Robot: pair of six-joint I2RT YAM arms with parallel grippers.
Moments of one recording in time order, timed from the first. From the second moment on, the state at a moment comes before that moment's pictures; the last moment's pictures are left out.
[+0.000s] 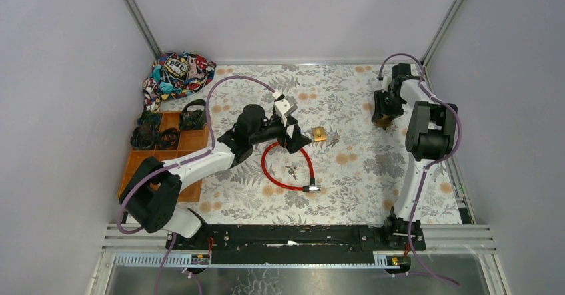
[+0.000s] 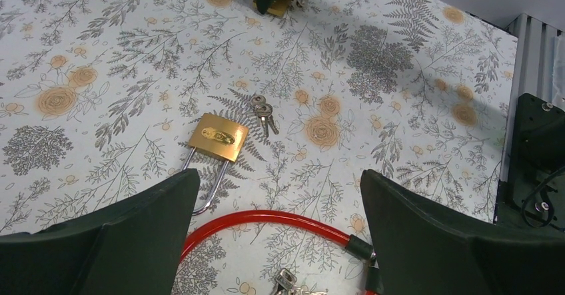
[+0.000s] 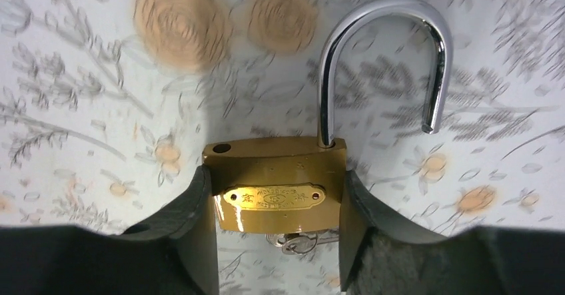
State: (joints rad) left arm -0.64 1.47 0.83 0.41 0.47 -0.07; right arm -0.11 2.20 1.69 -0.74 -0.08 -0.22
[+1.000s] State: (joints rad) left arm -0.61 1.71 0.89 0.47 0.50 -0.68; right arm 0.43 1.17 0.73 -0.12 -0.27 -0.08
